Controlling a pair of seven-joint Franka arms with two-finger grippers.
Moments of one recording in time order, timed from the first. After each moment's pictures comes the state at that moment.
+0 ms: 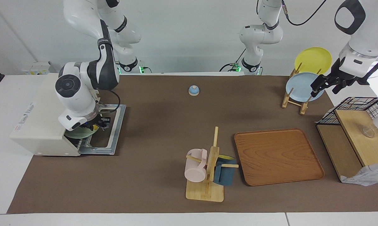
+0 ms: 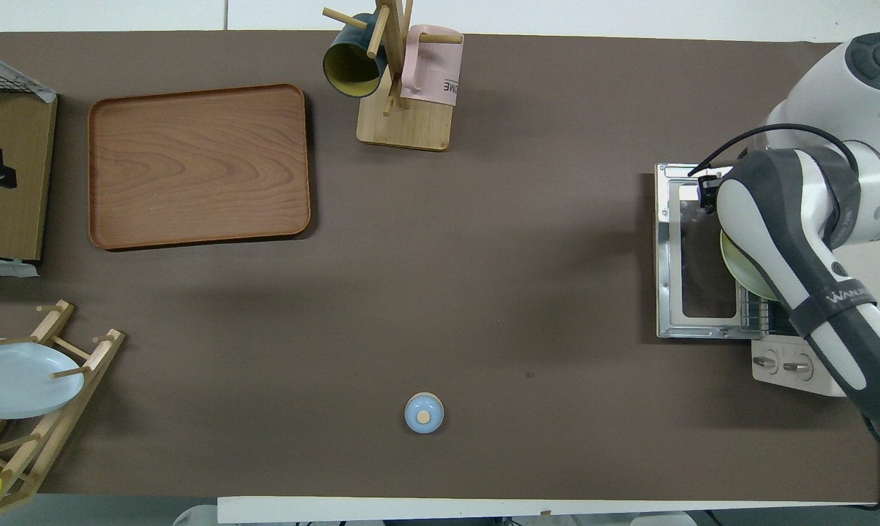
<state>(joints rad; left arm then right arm) -0.12 0.01 0.13 -1.59 0.01 1.62 -0.04 -0.18 0.26 0.19 -1.80 -0.19 1.88 0.04</state>
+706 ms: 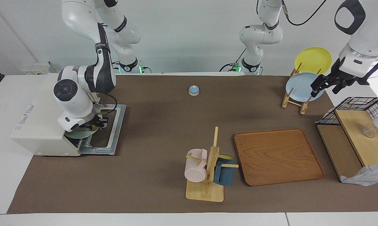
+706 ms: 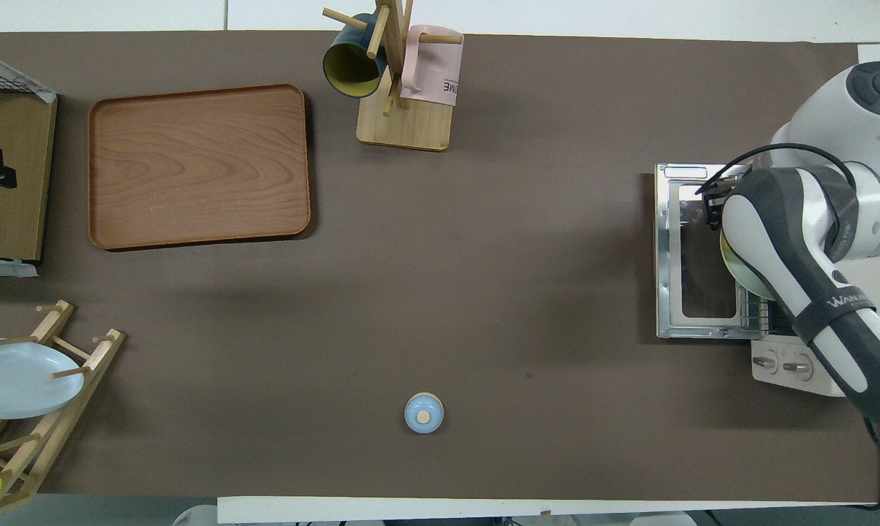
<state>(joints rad) -0.12 0.01 0.13 -1.59 0.01 1.62 -0.04 -0.21 0.24 0.19 -1.88 -0.19 1.93 0.00</state>
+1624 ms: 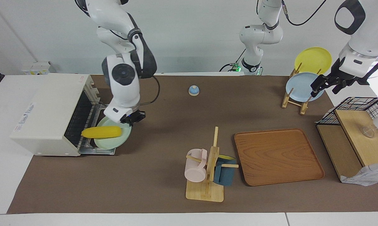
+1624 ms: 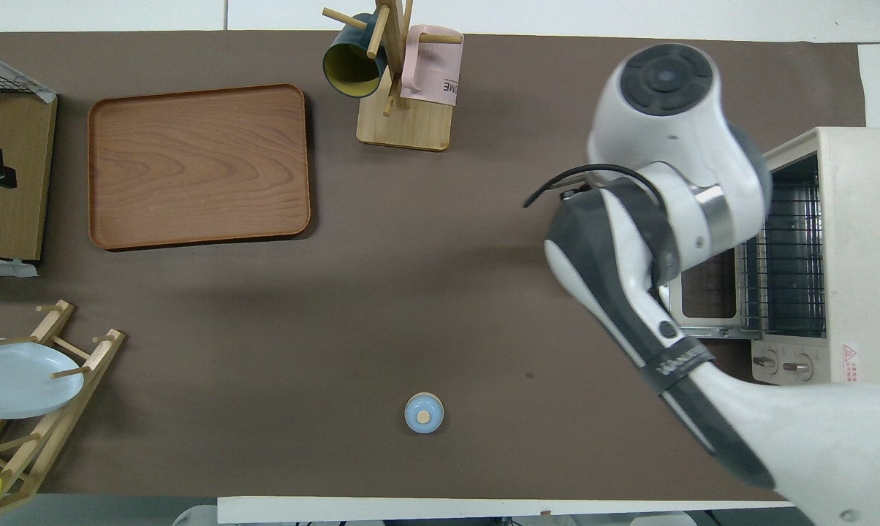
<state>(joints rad) -0.12 0.01 0.13 -1.59 0.01 1.62 -0.04 0.25 0.35 0.20 -1.55 -0.20 1.69 0.36</state>
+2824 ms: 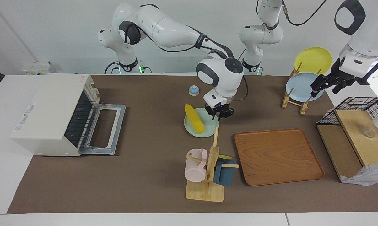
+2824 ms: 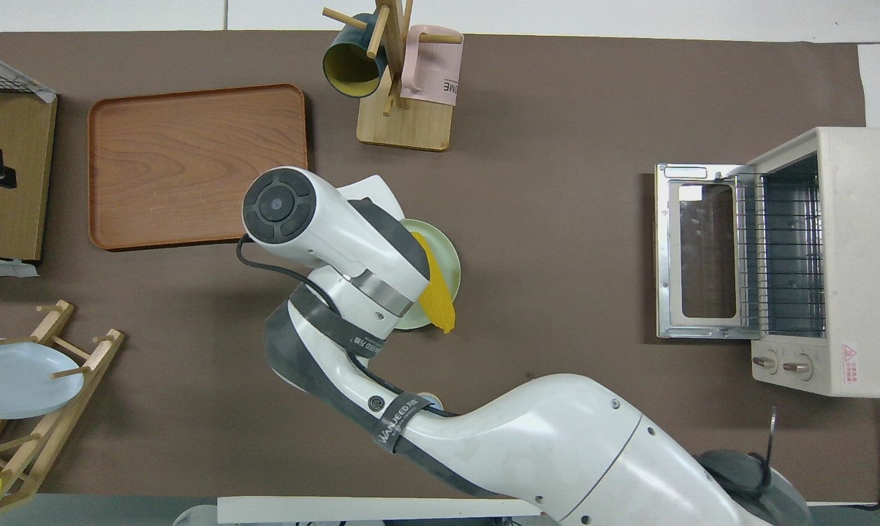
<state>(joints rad) -0.12 0.01 0.13 -1.59 0.01 1.62 -0.04 0.59 0.70 0.22 -1.12 -0.20 1.76 1.11</state>
